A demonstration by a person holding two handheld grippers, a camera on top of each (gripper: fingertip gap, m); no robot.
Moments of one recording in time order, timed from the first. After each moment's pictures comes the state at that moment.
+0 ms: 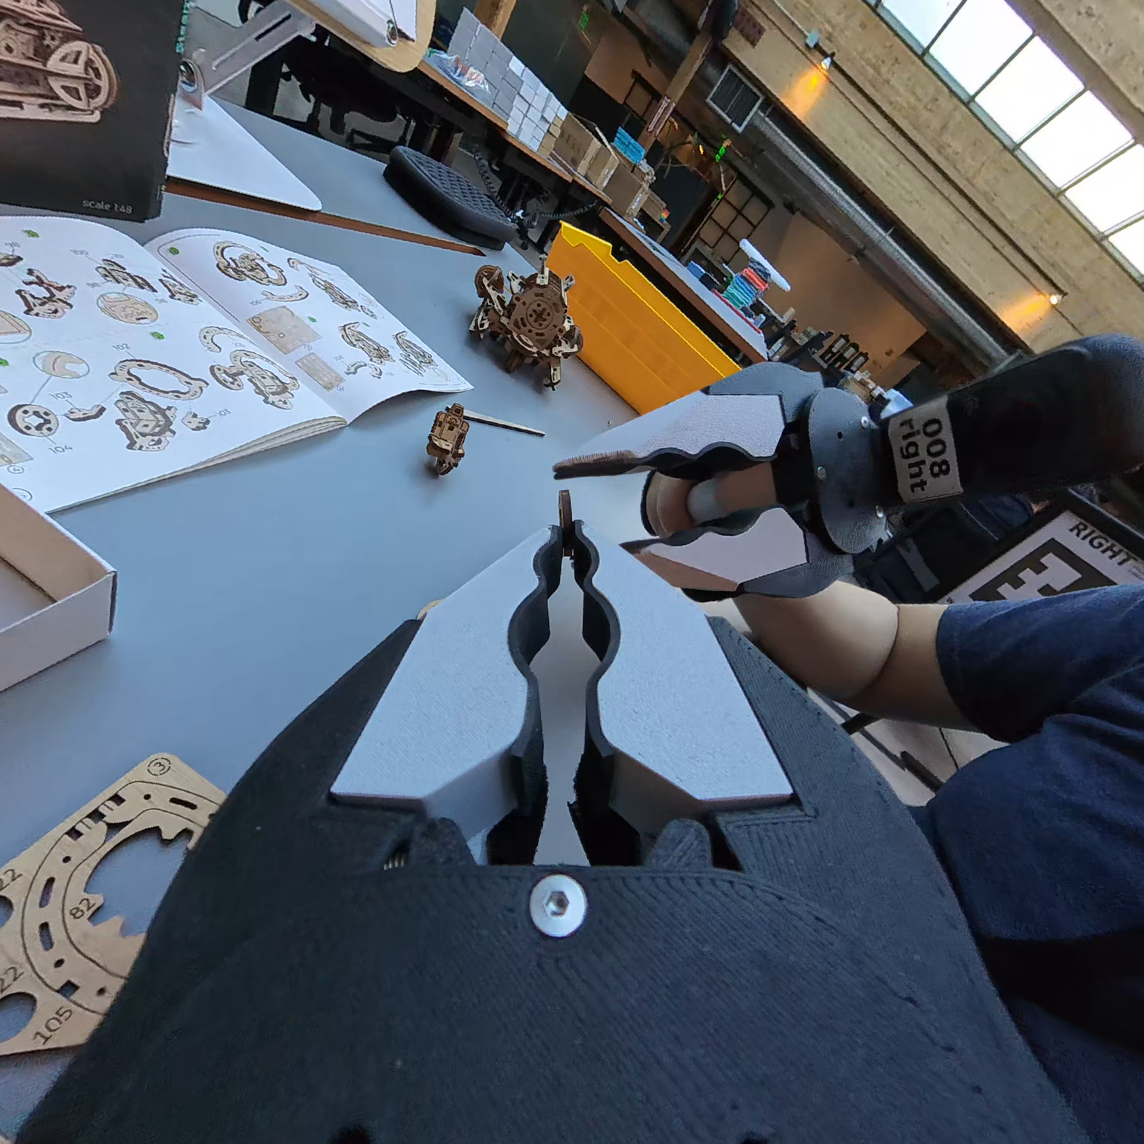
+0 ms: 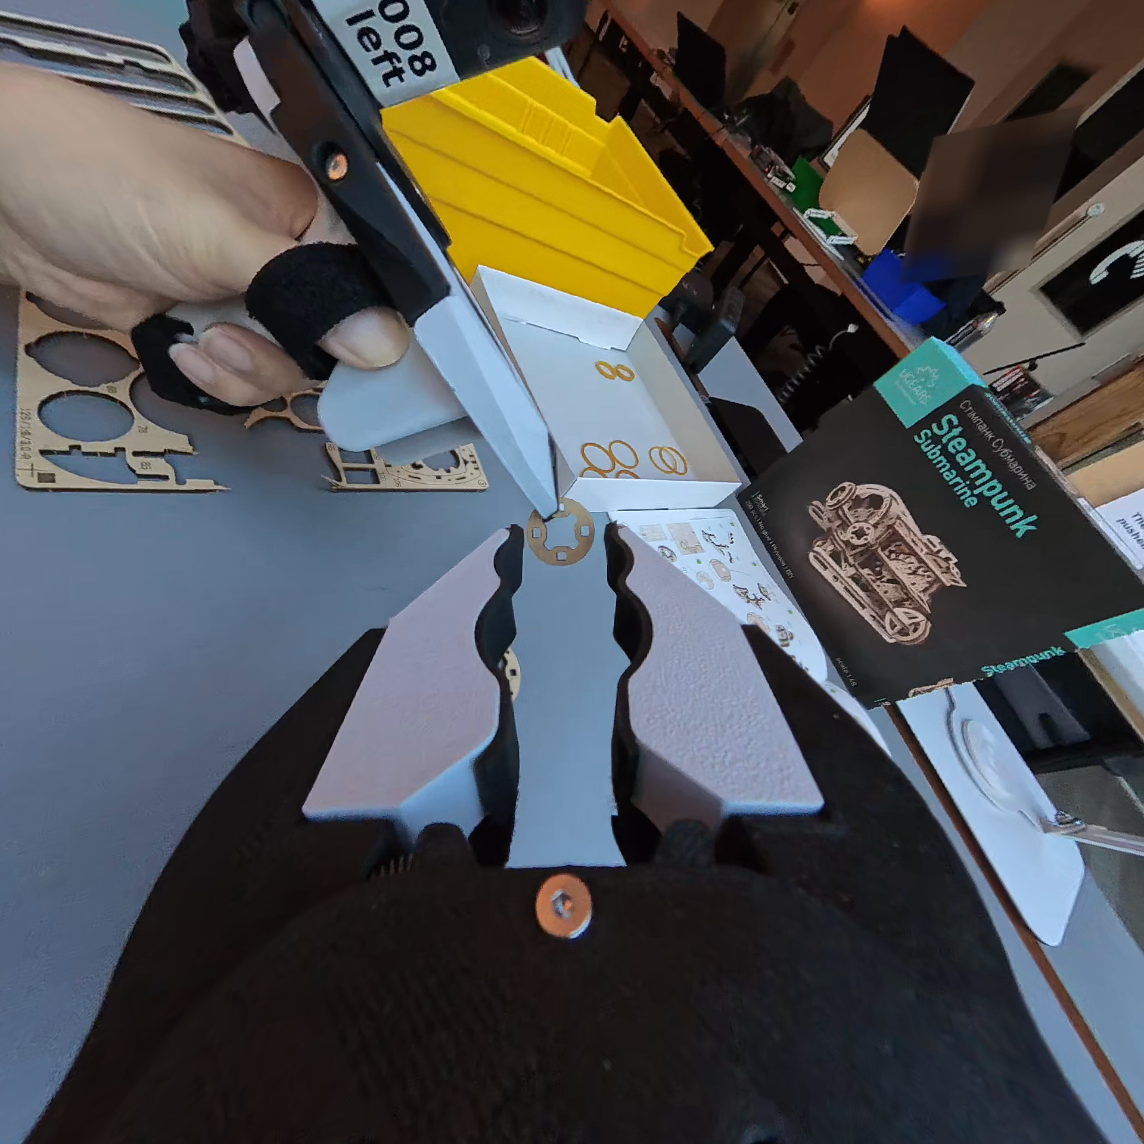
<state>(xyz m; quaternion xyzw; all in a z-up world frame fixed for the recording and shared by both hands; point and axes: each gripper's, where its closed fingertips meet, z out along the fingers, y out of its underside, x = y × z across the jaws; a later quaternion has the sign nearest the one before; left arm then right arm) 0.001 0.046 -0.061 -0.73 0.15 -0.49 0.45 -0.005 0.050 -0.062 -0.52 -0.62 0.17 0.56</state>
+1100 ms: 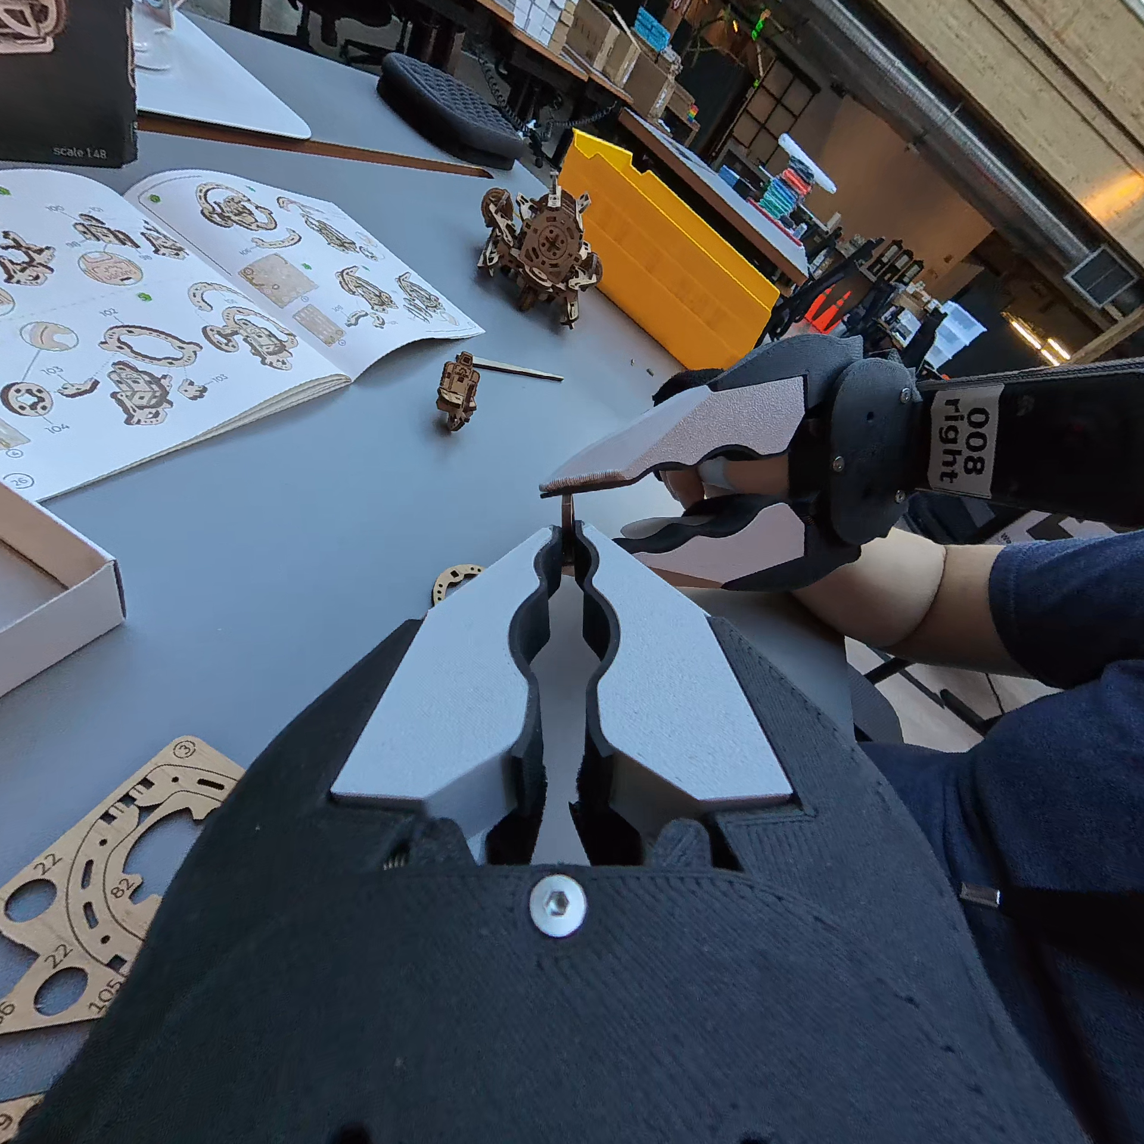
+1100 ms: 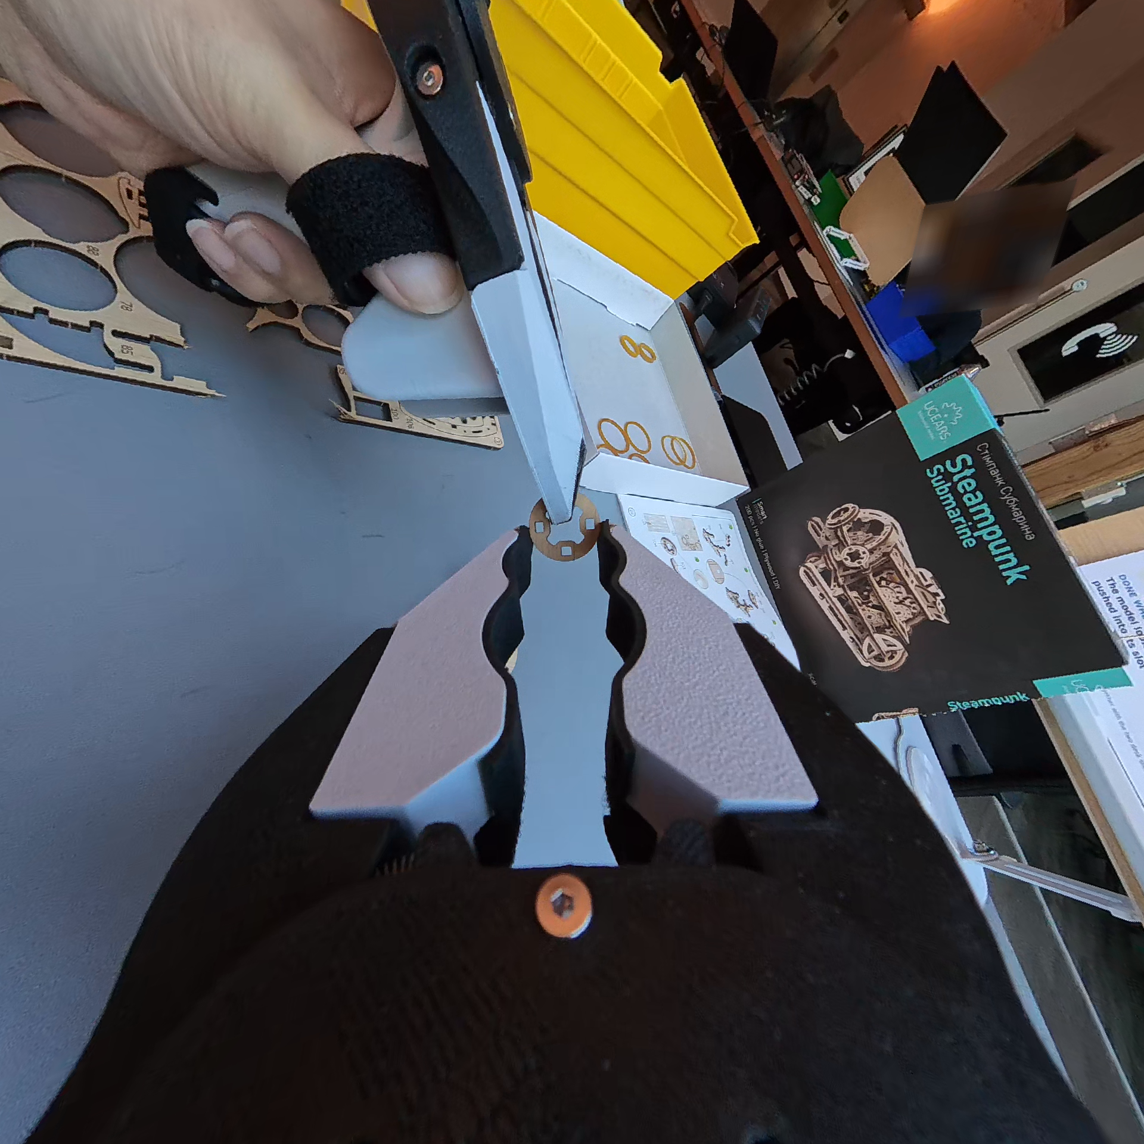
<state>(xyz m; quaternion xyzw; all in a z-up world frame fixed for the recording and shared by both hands) 0.006 0.043 -0.078 -0.76 0.19 -0.45 0.43 -0.007 0.049 -0.083 -0.48 -0.67 0.11 0.55</state>
